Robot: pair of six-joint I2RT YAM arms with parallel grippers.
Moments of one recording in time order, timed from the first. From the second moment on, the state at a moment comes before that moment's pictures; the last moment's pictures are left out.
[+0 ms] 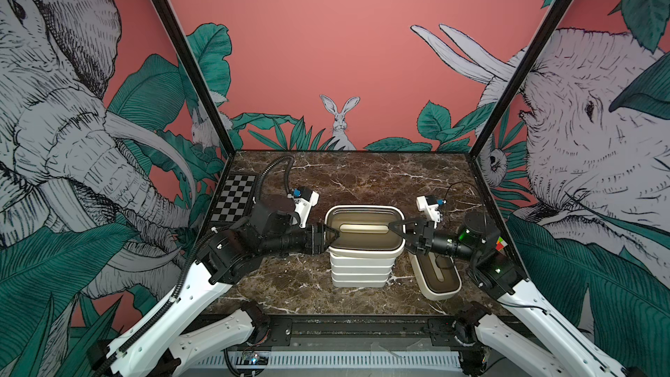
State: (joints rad) left arm -0.82 0.89 1.18 -0.89 0.26 -0.66; right arm 0.55 0.71 0.67 -0.11 -0.72 1.19
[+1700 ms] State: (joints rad) left arm -0.82 0.92 1.18 -0.86 0.30 -0.65; right arm 0.55 0.73 1.04 -0.77 -0.49 0.78
